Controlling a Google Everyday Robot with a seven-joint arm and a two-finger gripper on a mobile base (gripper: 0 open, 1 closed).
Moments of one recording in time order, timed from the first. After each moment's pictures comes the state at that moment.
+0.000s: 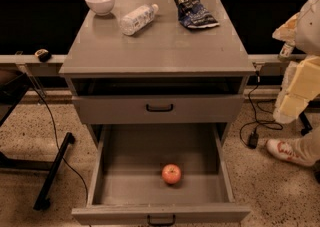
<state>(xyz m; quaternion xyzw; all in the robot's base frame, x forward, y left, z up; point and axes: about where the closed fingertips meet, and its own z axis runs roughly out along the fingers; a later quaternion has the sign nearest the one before) 0.438 -0.216 0.980 -0.60 0.78 -0.04 0.16</state>
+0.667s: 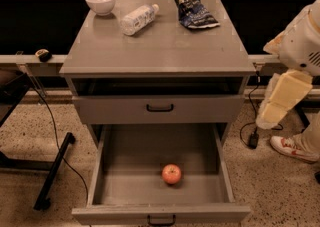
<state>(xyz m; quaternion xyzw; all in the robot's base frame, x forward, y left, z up) 0.451 -0.209 0.947 -0.58 0.79 -0.02 0.17</state>
